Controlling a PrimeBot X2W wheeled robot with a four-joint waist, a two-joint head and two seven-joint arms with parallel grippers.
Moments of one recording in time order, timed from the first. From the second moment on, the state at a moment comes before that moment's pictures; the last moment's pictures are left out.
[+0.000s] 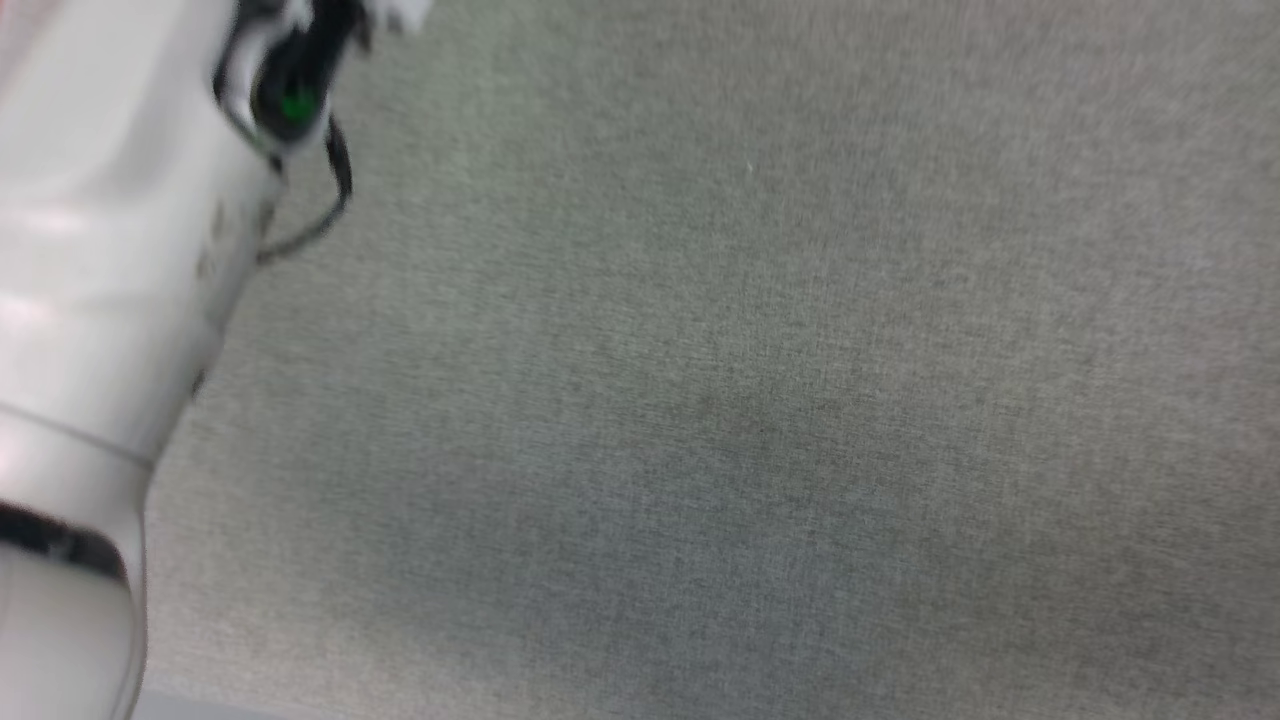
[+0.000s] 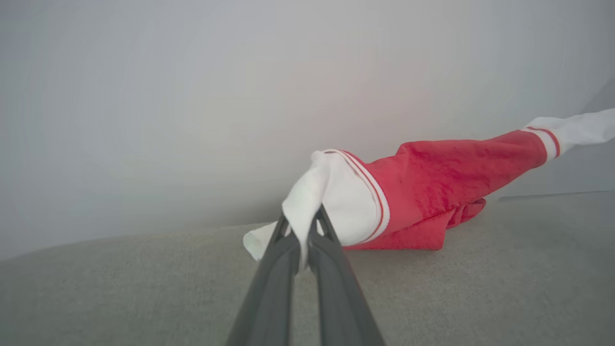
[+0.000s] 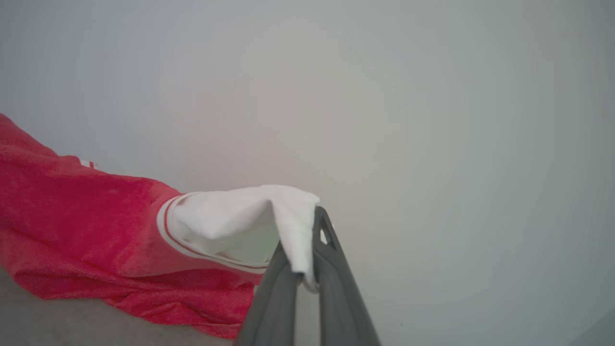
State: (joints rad) left arm -1.43 0.38 -0.82 0.81 -1.07 -0.13 -0.15; right arm -1.31 -0.52 0.34 0.70 0.20 0.13 -0.26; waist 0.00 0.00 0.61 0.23
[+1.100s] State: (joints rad) left arm -0.50 0.82 -1.06 0.22 -1.22 0.06 -0.25; right arm 0.24 -0.71 0.11 -0.01 0.30 0.13 -0.19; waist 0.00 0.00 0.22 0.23
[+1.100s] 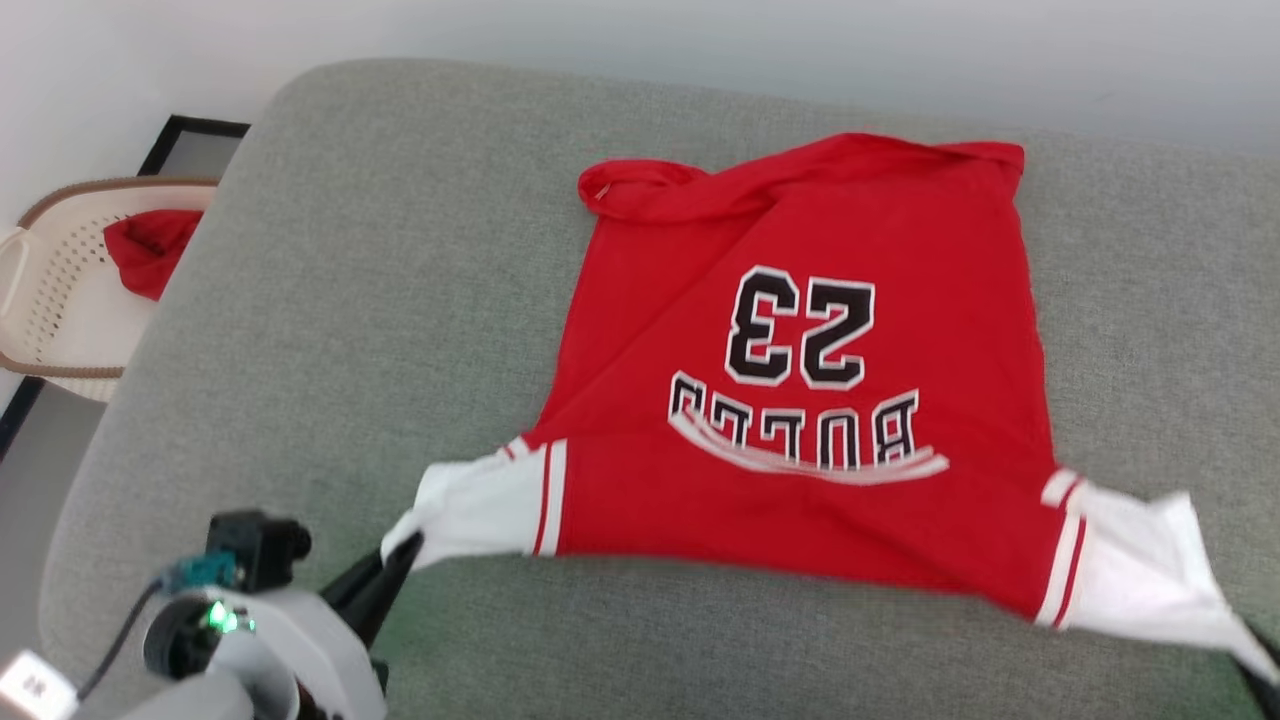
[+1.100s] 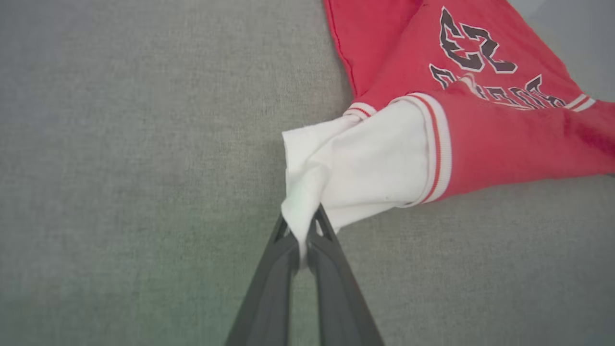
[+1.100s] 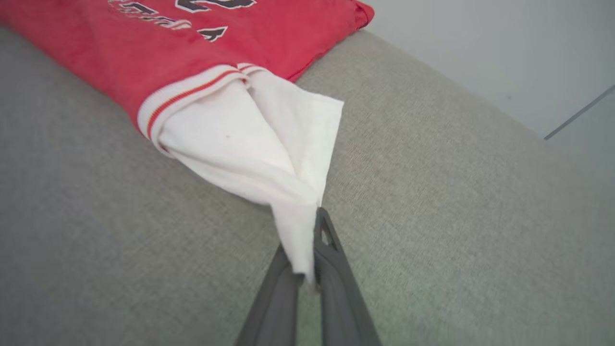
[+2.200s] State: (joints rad) left arm -0.26 0.73 -0.86 0.16 -1.14 0.14 -0.26; right arm 0.42 -0.63 0.13 -0.16 0.47 0.13 -0.14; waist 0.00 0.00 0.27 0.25
